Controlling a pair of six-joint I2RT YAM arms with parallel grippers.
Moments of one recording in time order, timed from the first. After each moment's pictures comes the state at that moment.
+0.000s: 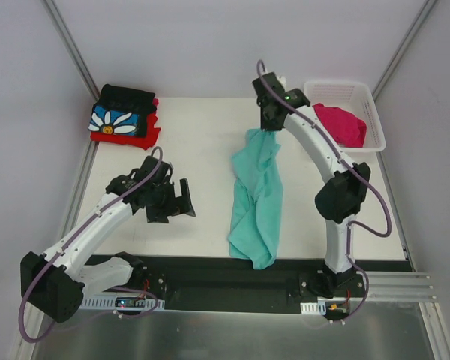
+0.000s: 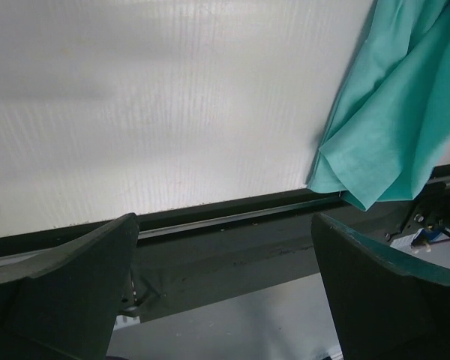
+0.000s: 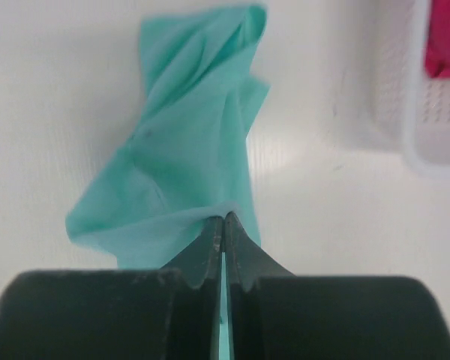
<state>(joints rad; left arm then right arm) -0.45 1.05 0.87 -0.96 0.21 -0.66 0.59 2.00 2.06 -1.12 0.41 0.40</state>
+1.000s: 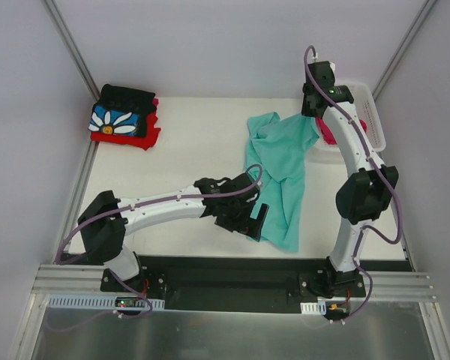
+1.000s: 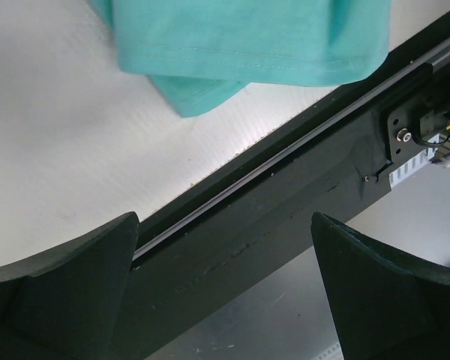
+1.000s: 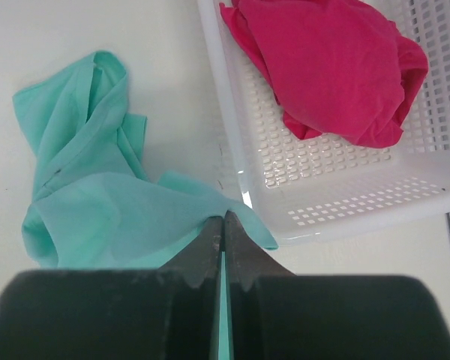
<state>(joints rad) -1.07 1.59 1.21 -0.72 0.17 -0.70 0.24 1.95 2.04 -0.88 0.39 0.24</state>
